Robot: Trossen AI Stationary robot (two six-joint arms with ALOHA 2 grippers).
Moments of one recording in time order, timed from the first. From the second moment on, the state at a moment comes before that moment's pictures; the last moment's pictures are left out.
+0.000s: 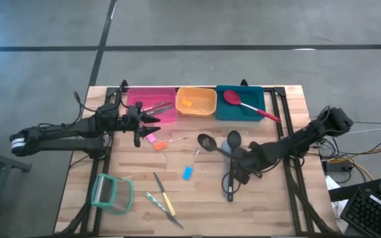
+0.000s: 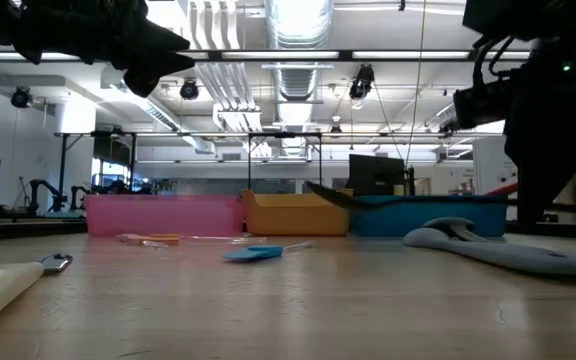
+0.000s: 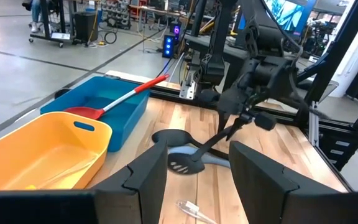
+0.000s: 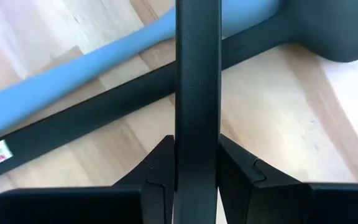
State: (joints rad) left arm 0.29 0.67 0.45 0.14 0.22 -0.14; right arm 0.38 1.45 0.76 -0.71 0.21 0.94
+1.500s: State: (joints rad) left arm 0.29 0.67 0.45 0.13 0.22 -0.14; right arm -0.39 1.34 1.46 -1.53 0.36 0.20
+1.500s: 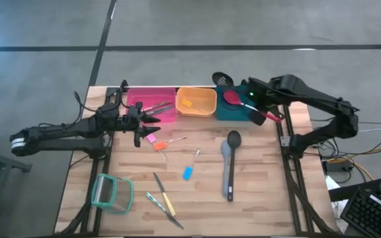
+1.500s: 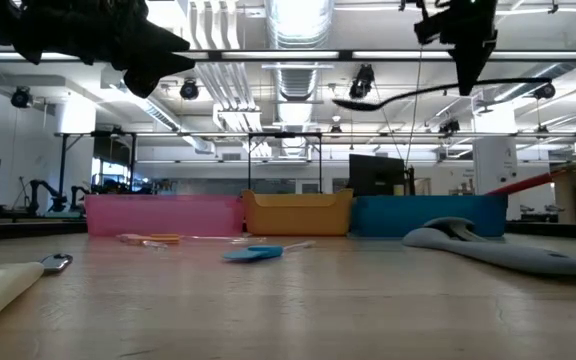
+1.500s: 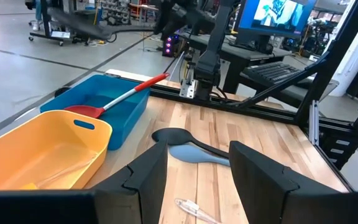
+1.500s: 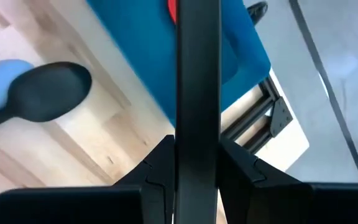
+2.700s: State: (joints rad) left arm 0.29 0.67 0.44 0.14 0.22 -0.14; right arm -0.67 1.41 1.05 -1.20 0.18 -0.01
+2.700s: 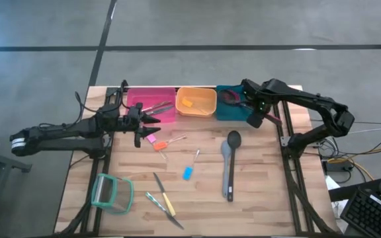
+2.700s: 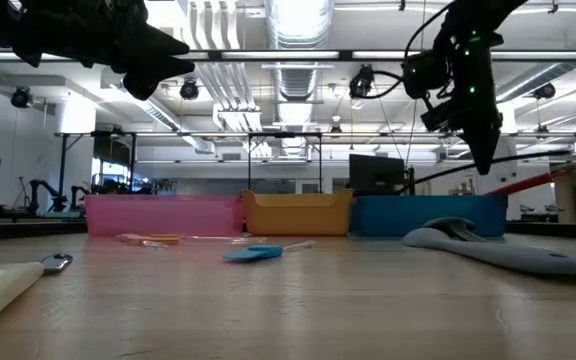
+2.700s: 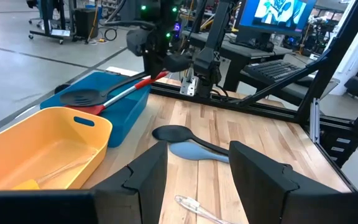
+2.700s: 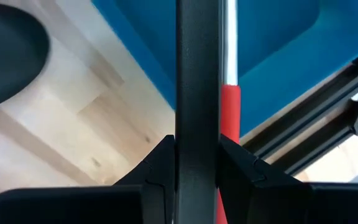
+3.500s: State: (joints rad) left arm 0.29 0.67 0.44 0.14 0.22 -0.14; right arm -0.77 1.41 0.94 -1.08 0.14 -0.06
